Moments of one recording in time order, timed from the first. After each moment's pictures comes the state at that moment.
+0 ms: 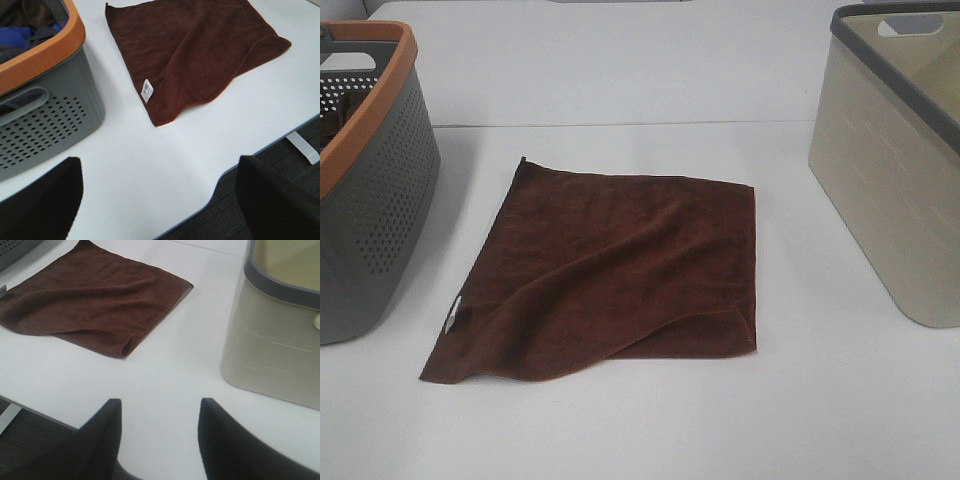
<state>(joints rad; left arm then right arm) -0.43 0.10 -0.50 -0.05 1.05 0.08 0.33 -0.01 -0.50 -0.01 1.07 0.00</state>
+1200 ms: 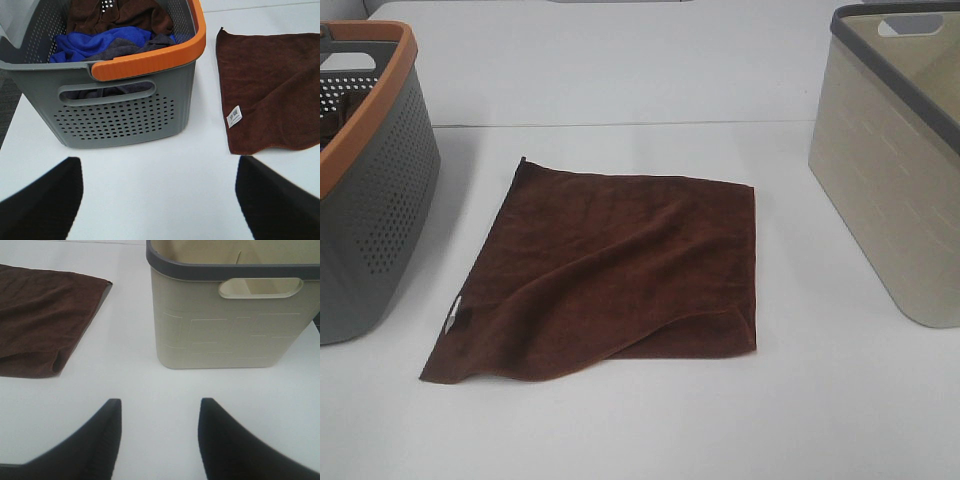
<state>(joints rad) 0.00 0.00 -0.50 -0.05 1.05 0.08 -0.02 -0.01 -0.50 0.00 1.07 0.00</state>
